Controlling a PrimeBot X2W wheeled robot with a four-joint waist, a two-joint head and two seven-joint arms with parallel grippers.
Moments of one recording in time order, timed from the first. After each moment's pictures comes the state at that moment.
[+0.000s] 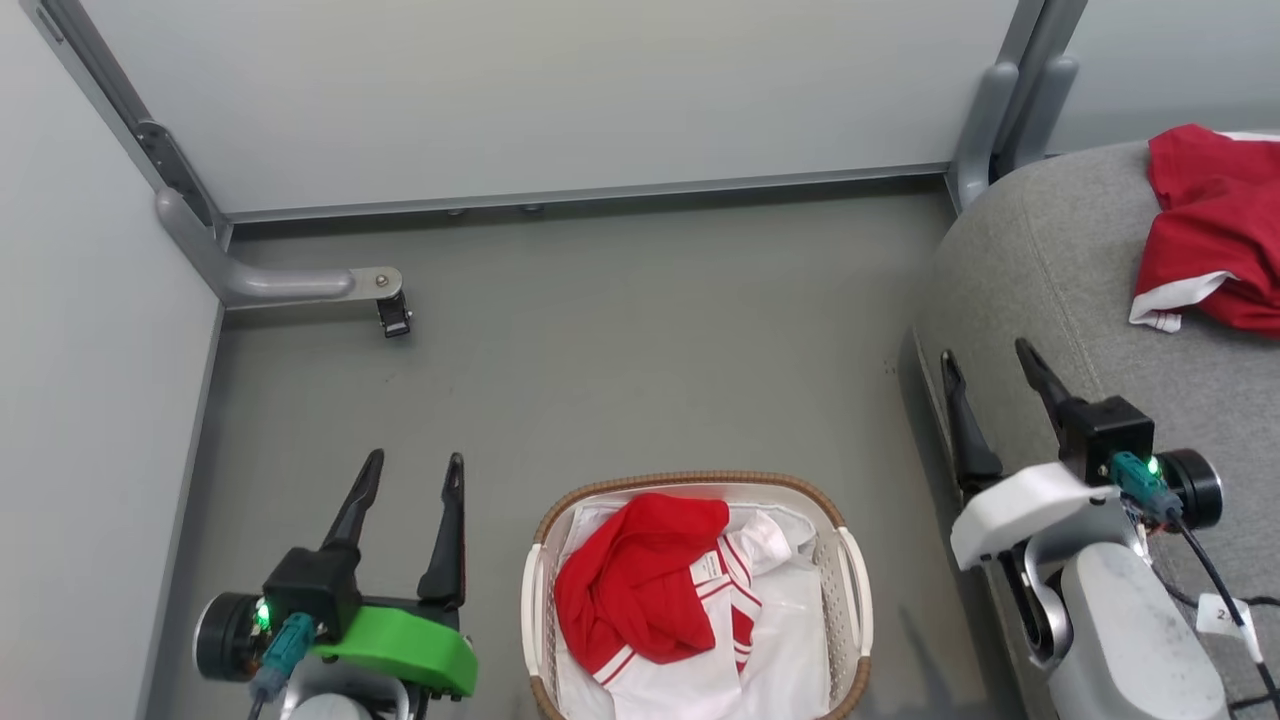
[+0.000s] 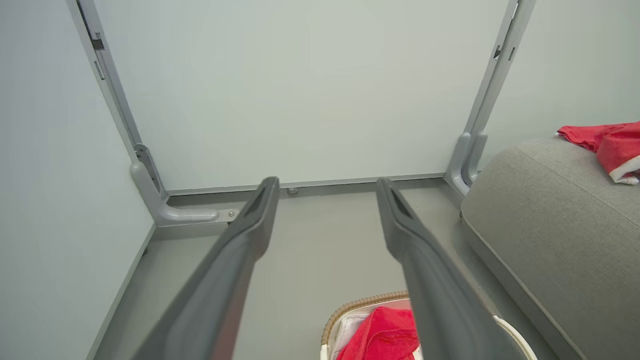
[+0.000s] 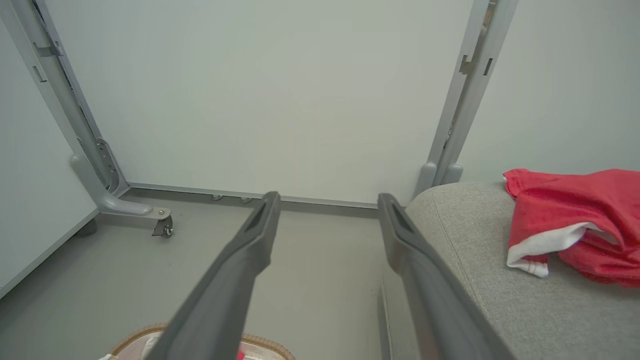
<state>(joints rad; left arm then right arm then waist) -0.10 0.07 -0.20 0.26 -0.20 -0.09 -0.26 -0.34 -0.05 -0.01 0.44 0.04 0.13 -0.26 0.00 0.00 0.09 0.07</state>
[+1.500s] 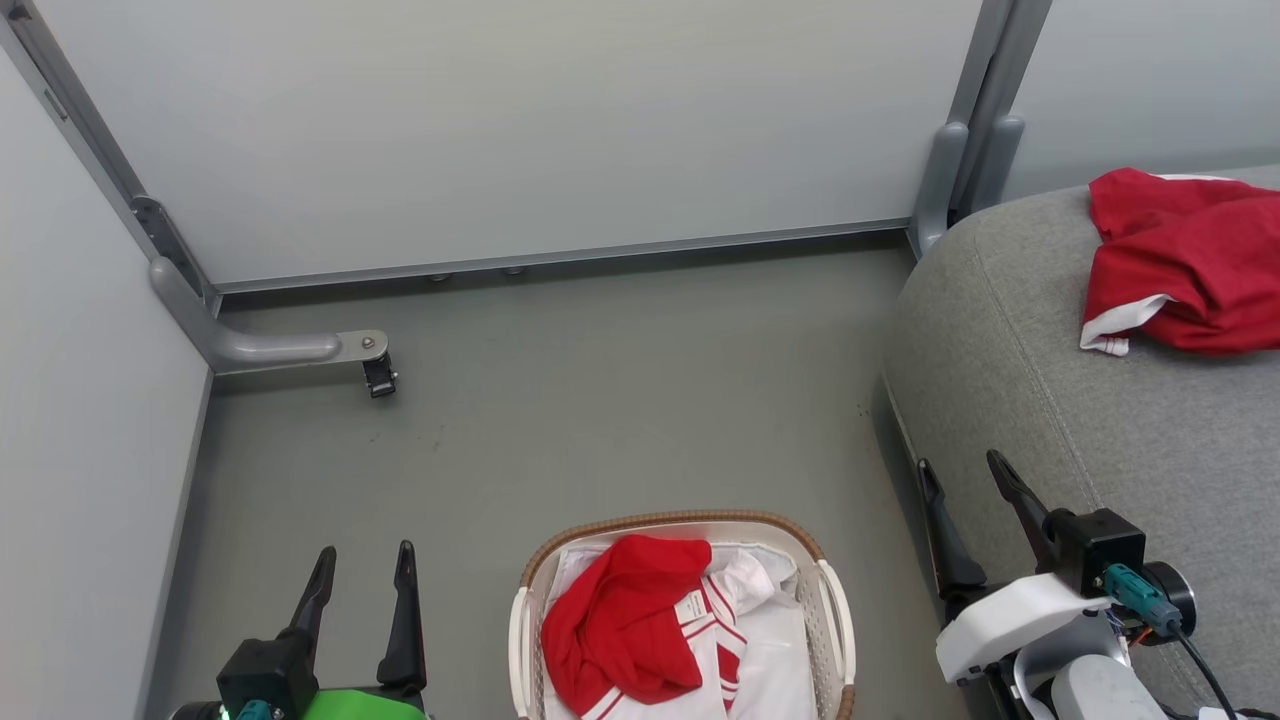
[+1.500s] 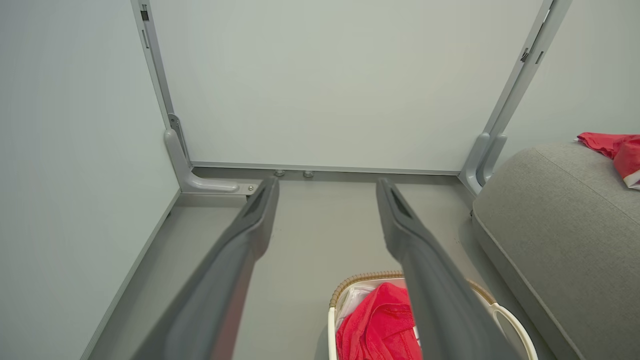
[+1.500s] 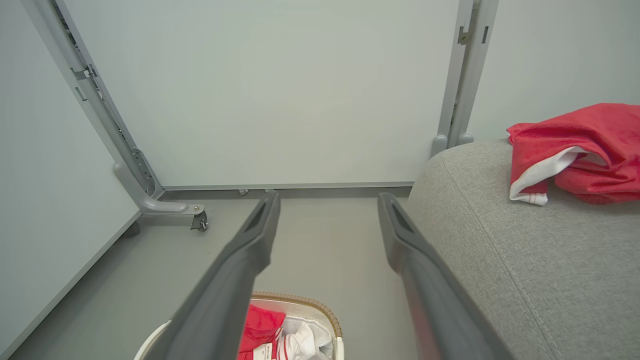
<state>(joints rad) 0.06 0.05 -0.09 0.23 -0.22 -0.10 -0.26 -0.12 -0.05 0.07 0.32 0.18 0.13 -0.26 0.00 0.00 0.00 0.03</state>
